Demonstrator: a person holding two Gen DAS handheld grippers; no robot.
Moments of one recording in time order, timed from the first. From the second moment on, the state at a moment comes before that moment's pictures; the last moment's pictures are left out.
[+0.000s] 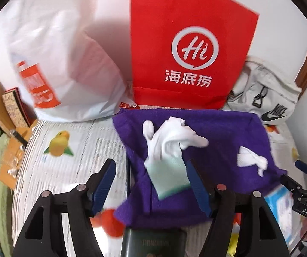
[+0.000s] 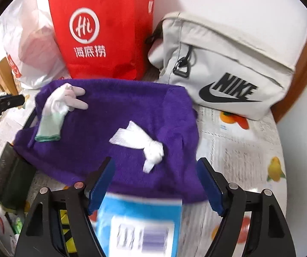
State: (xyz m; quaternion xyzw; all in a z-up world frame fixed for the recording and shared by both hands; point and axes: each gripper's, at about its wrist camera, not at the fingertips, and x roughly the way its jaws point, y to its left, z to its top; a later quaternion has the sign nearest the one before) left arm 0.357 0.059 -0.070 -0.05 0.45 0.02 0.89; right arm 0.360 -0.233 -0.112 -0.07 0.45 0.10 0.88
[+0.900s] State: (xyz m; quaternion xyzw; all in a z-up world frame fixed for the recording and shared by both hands) left arm 0.154 0.098 -0.101 -0.08 0.45 0.02 0.89; right arm 0.150 -0.141 -0.120 -0.10 0.36 0.23 0.90
